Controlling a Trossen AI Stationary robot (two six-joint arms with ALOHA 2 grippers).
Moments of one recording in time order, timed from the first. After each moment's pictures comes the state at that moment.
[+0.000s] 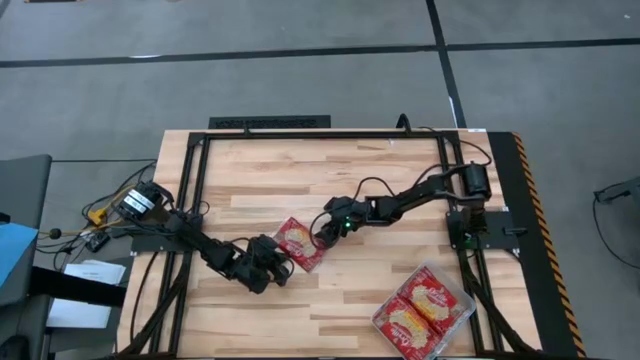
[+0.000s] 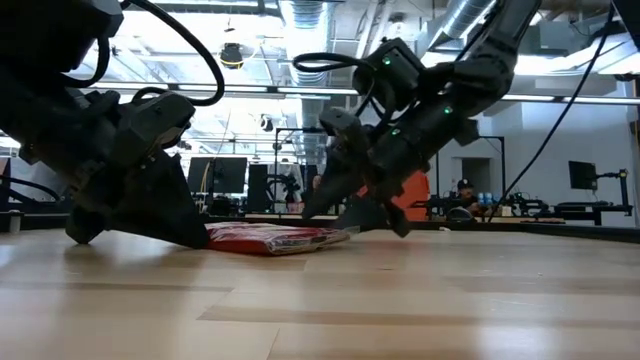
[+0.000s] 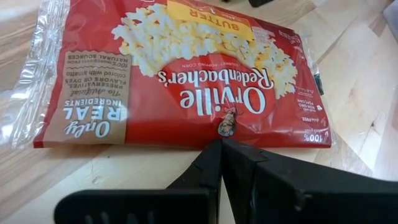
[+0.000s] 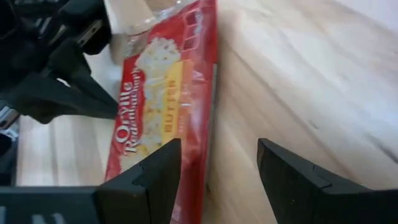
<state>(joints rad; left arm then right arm) -0.53 1.77 0.58 0.24 -0.70 -1.30 -0.02 1.95 0.90 0.39 -0.12 0.81</state>
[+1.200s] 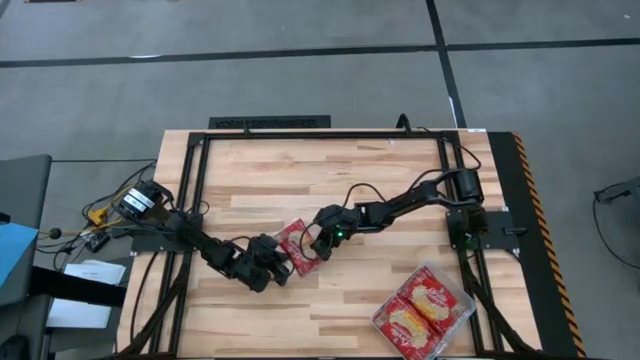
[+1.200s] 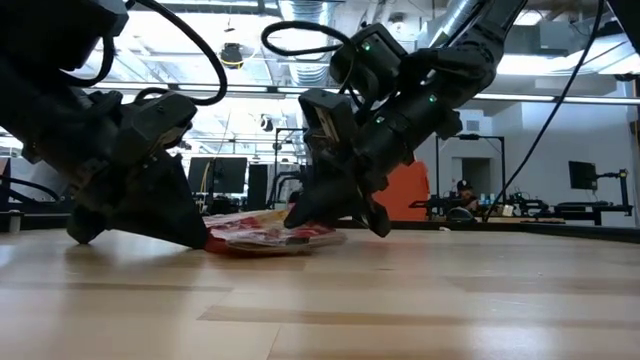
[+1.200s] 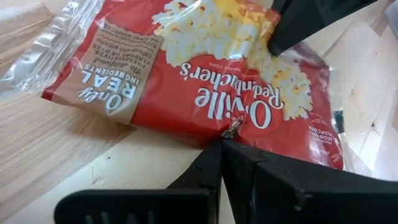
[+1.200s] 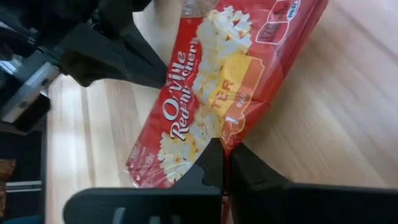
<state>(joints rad) -0.51 1.76 0.57 0.25 -0.70 -1.27 0.04 2.01 1.03 0.31 -0.22 0.78</state>
